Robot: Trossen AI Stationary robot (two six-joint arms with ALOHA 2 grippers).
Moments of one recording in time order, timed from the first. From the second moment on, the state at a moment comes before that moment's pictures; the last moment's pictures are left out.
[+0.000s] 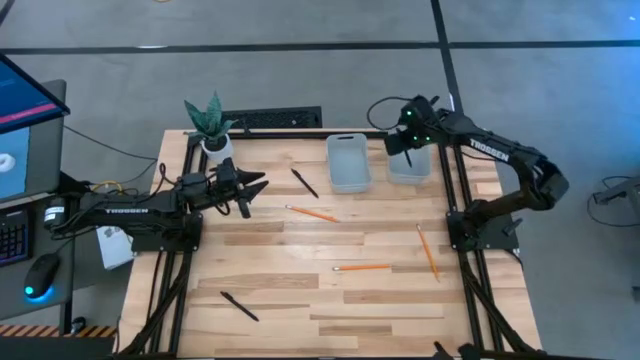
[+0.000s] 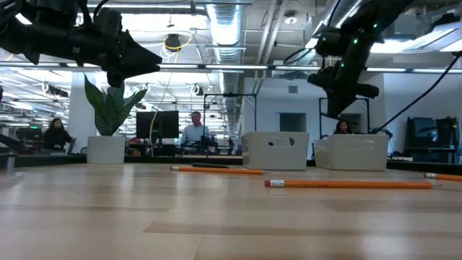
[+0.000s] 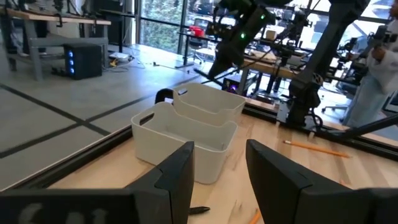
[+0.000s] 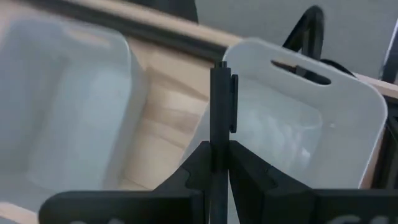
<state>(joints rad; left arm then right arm) 0.23 0.70 0.21 0.47 -0.18 -0.18 -0.81 1.36 1.02 -0.73 0.08 0.31</state>
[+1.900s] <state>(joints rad) 0.23 0.70 0.21 0.46 -0.25 -0.22 -0.83 1.67 1.02 -0.83 0.16 0.12</state>
